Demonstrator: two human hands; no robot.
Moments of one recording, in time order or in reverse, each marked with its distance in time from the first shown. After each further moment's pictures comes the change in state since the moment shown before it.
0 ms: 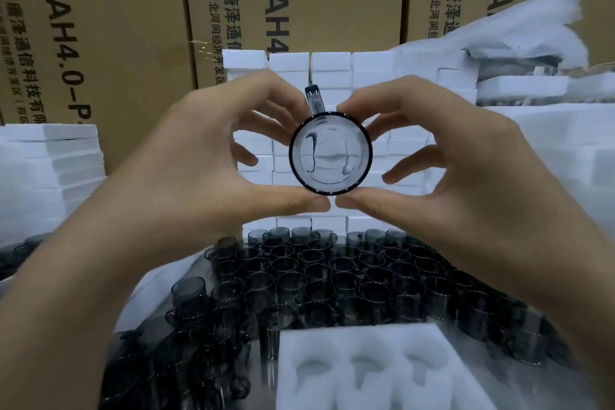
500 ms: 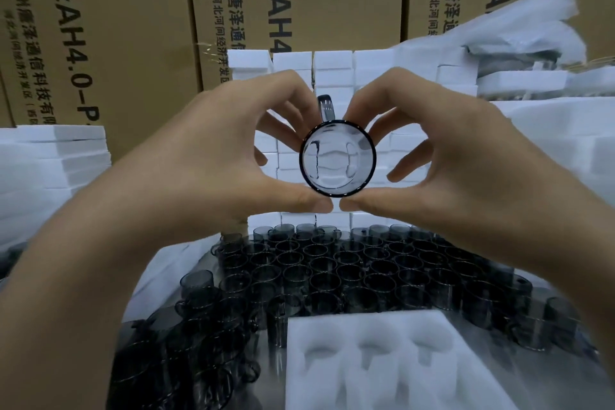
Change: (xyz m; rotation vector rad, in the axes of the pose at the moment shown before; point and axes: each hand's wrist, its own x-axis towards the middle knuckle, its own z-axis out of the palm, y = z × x) left_hand -0.003 0.010 -0.004 0.090 -0.119 -0.112; right_hand -0.005 -0.027 -0.004 0.131 0.028 0.021
